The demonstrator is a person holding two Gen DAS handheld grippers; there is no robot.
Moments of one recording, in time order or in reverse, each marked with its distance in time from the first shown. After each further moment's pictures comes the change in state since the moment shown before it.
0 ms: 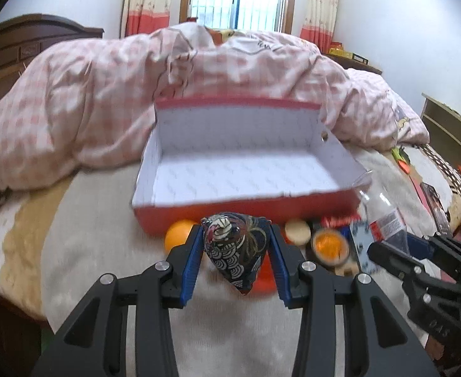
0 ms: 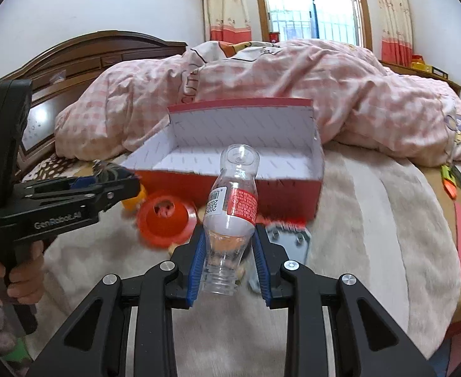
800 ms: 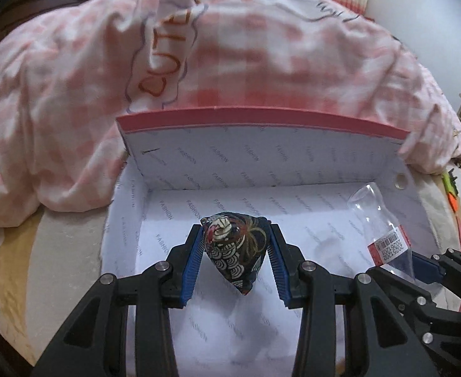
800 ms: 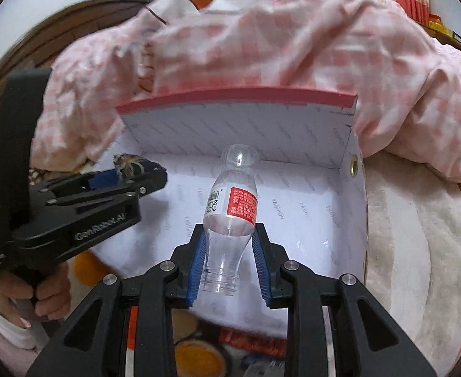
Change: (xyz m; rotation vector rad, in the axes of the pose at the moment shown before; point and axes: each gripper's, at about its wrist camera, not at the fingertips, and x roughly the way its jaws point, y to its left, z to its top) left arm 0.135 0.022 0.089 -0.072 0.211 0.076; right arm 0.133 -0.034 0.099 0.051 0.294 0.021
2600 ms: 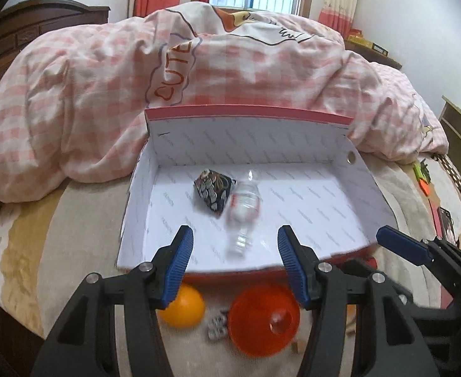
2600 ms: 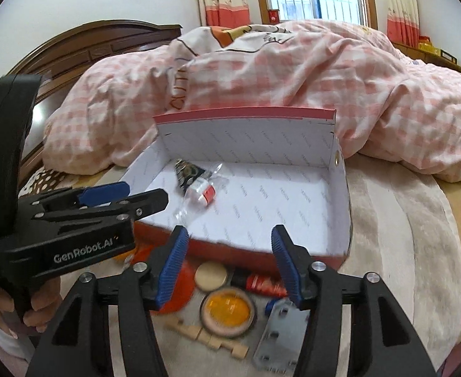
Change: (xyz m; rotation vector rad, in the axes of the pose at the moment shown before) left arm -0.113 -0.002 -0.087 0.006 -0.087 -0.031; right arm -0.066 0.030 -0.056 -0.021 -0.184 -0.006
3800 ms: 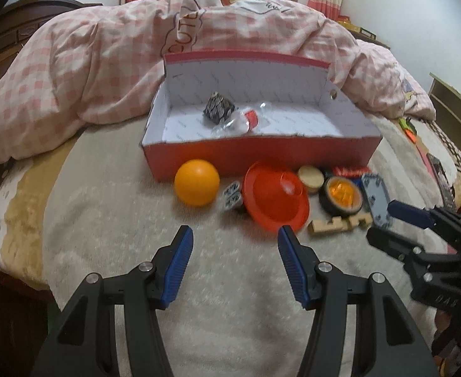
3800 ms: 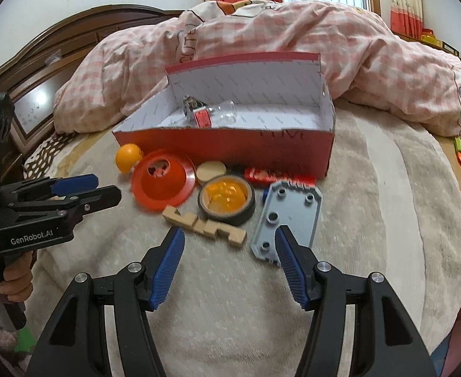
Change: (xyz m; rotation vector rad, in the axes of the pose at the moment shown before) left arm -0.008 0.006 -0.070 0.039 0.042 -0.011; right arm -0.027 -0.005 -0.085 -0.006 0.067 0.007
